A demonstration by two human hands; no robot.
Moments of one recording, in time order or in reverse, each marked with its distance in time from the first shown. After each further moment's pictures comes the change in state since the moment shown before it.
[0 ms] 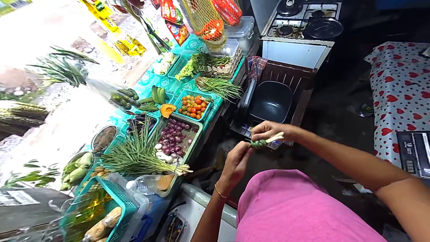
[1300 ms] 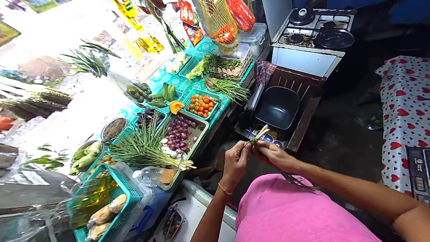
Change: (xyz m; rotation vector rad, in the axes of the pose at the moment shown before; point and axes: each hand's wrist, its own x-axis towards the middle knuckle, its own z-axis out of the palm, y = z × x) left_hand -0.010 -0.004 -0.003 0.152 0.248 -0.088; right_hand -0.014 0.004 0.082 0.146 0.325 0.123
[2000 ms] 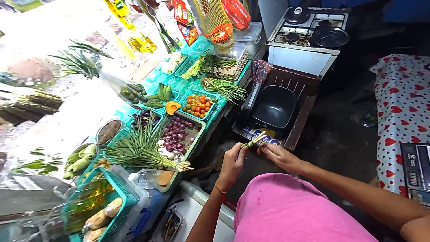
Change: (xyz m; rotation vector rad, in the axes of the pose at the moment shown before) left_hand -0.002 -0.012 -0.001 0.056 -0.162 -0.121; right_hand -0.022 0.021 -0.026 -0.467 0.055 -0.025
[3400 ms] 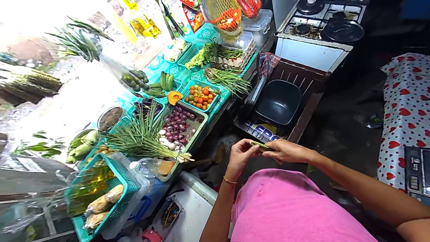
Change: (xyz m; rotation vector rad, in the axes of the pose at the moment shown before) left_hand -0.001 -0.015 0.031 -0.728 0.049 -0.330; right_hand 0.018 -0.010 -0.029 -0.241 -0.419 0.154
